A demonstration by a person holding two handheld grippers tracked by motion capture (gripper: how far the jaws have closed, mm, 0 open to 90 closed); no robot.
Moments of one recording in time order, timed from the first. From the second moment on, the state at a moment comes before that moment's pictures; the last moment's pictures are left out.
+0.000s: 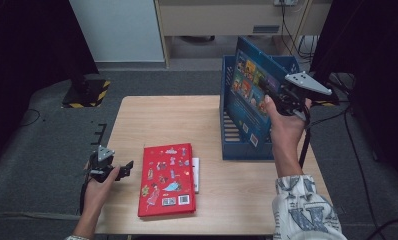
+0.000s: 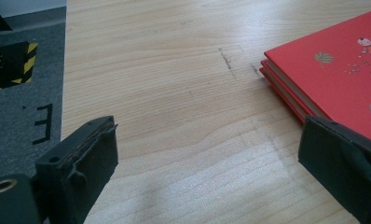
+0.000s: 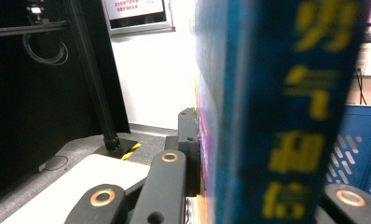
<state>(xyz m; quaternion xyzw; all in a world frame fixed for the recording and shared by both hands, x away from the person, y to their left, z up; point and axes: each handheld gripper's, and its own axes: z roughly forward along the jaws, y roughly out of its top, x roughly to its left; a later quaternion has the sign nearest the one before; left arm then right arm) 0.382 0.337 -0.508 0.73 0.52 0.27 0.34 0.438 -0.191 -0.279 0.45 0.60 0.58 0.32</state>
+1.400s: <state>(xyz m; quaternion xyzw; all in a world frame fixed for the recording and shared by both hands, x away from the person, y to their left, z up) 0.383 0.335 -0.509 0.74 0.52 0.26 0.34 0.517 -0.162 -0.314 0.47 0.60 0.56 0.33</state>
